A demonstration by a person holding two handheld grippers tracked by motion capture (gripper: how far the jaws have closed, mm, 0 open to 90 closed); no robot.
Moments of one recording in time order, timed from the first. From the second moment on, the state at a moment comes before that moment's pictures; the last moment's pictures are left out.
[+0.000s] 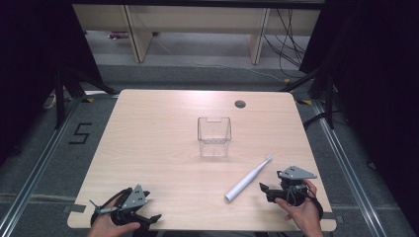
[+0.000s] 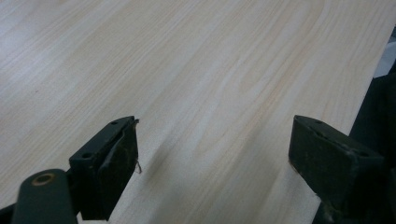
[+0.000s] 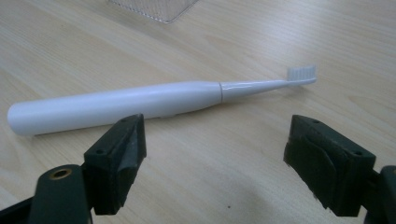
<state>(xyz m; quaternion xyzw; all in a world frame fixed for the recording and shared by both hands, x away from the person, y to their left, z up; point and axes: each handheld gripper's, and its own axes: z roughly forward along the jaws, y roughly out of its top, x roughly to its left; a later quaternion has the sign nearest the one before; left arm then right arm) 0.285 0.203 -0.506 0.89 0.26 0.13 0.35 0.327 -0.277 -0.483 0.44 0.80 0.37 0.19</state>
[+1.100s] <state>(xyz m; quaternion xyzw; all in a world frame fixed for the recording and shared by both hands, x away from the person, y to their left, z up) 0.285 0.203 -0.506 0.89 0.26 0.13 0.34 0.342 -0.229 -0.466 0.37 0.82 0.39 0.21</state>
